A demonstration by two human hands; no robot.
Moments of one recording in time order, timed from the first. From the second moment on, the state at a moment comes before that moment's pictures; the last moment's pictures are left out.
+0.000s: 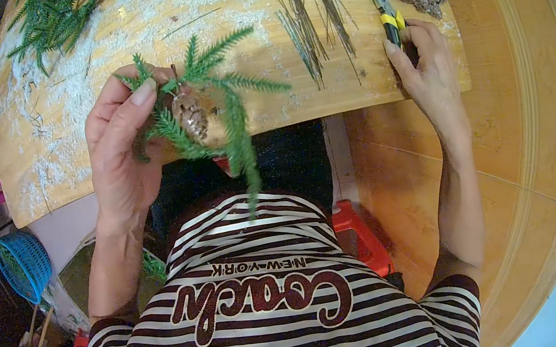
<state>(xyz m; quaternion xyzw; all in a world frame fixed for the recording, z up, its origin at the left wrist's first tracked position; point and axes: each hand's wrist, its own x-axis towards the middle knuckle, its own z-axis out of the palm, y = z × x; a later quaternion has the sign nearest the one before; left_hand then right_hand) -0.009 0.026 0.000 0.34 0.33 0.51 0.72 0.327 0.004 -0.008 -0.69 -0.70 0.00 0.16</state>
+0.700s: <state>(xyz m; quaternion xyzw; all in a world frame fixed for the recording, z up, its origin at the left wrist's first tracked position) -0.006 0.017 0.000 0.44 0.32 0.52 0.66 0.174 -0.011 0.036 -0.48 -0.80 0.15 0.34</state>
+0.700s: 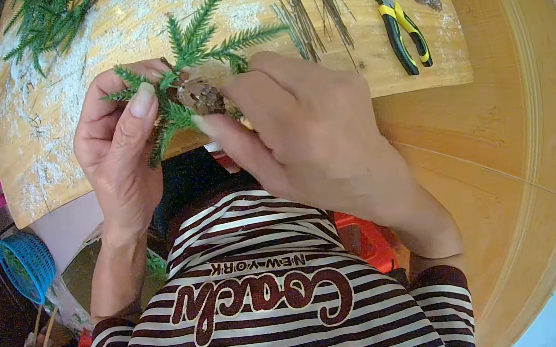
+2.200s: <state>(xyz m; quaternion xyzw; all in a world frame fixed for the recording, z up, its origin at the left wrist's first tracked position) -0.230 0.074 0.020 0.39 0.51 0.59 0.50 0.180 -0.001 0.012 -0.39 -0.78 0.24 0.42</state>
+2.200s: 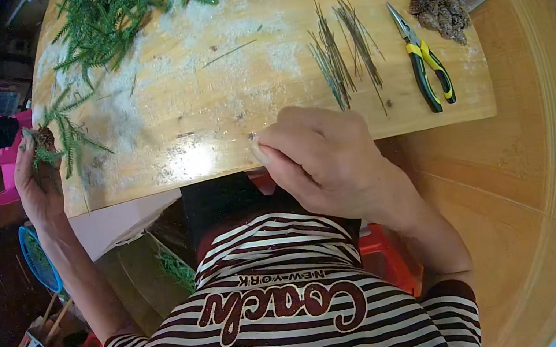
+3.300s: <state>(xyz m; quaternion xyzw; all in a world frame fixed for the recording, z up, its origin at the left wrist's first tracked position) -0.048 0.046 0.034 0.79 0.38 0.44 0.19 0.248 0.037 0.011 -0.65 -0.76 0.04 0.02</state>
